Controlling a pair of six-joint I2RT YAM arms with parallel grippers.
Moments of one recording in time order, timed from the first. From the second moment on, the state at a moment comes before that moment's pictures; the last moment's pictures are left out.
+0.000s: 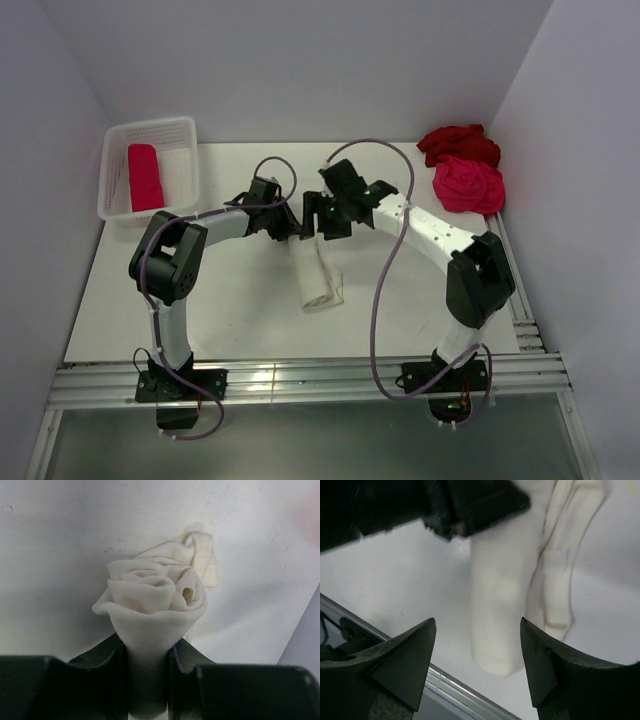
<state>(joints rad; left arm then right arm) -0.46 1.98 1.23 -0.11 0.25 -0.86 0.60 1.74 1.43 -0.63 -0.20 0.55</state>
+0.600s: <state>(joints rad) -0.46 1.97 1.21 -0.11 0.25 -0.94 1.03 1.98 1.61 -0.85 0.44 0.59</state>
